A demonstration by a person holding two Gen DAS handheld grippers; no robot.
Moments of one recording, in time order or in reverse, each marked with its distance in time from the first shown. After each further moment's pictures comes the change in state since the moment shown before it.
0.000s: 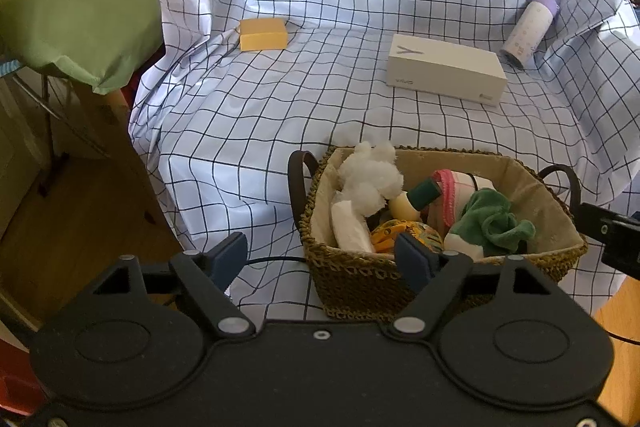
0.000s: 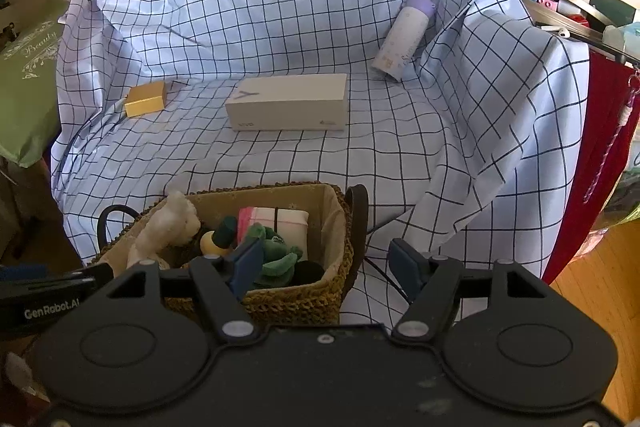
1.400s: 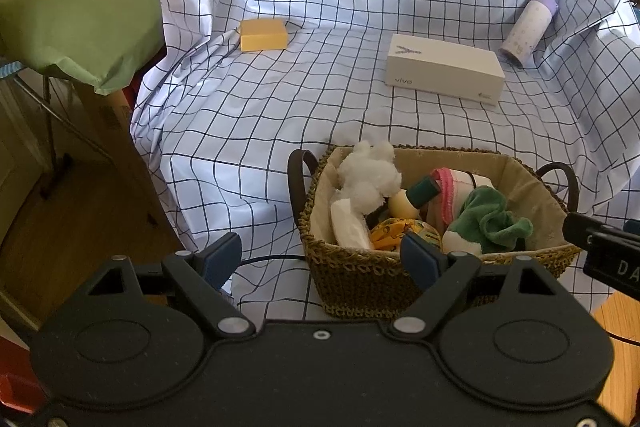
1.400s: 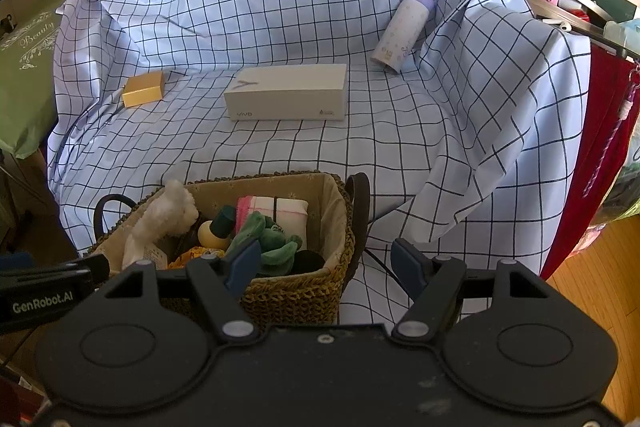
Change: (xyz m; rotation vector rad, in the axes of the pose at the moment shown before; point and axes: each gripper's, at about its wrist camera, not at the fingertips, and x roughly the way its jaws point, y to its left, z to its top) left arm -0.002 -0.001 0.000 -0.002 0.003 0.008; right arm 0.003 0.002 -0.005 -0.008 0.016 -0.008
